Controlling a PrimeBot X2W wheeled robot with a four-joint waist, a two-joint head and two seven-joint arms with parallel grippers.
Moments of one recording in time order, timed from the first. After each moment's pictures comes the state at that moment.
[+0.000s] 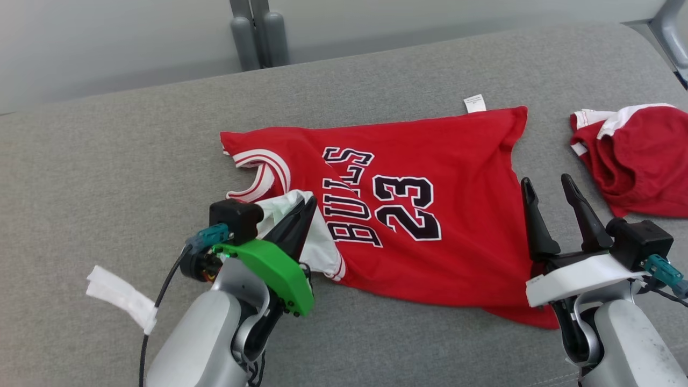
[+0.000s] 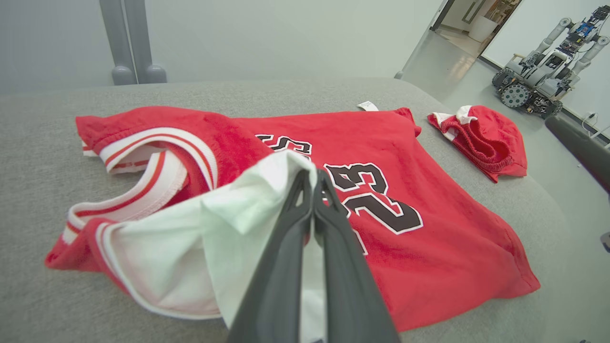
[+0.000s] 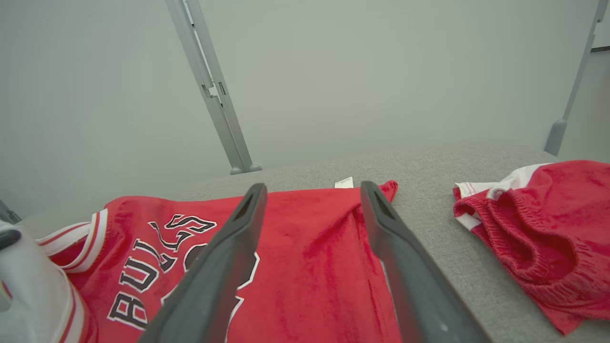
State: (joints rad) left arm -0.36 0.11 -0.47 0.29 -0.55 -0.12 0.07; right arm -0.20 -0.16 0.08 0.21 0.34 0.13 -0.26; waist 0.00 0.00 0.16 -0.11
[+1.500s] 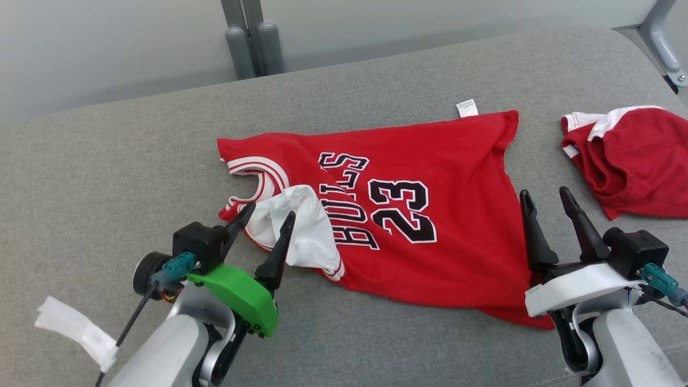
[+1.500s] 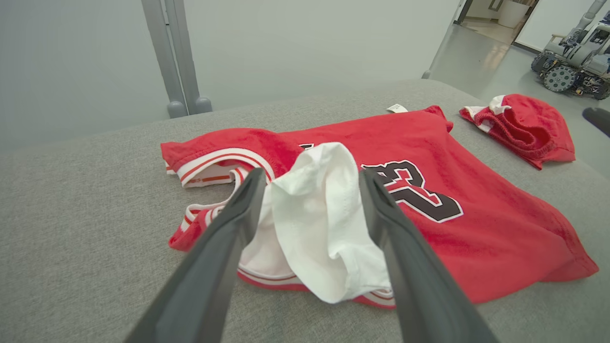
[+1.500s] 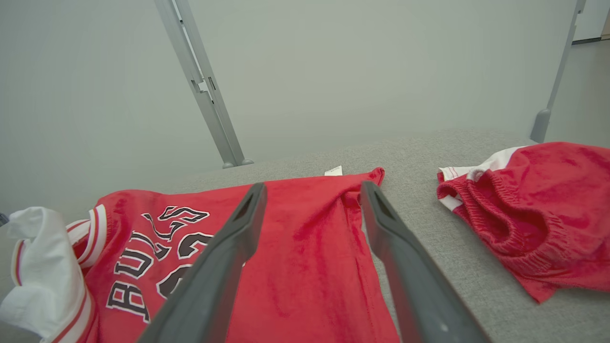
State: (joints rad) left arm -0.33 0.33 -0.62 0.15 -0.61 0.07 -0.03; right arm -0.17 -0.15 0.08 0.23 0.34 0.13 -0.26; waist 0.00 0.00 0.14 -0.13
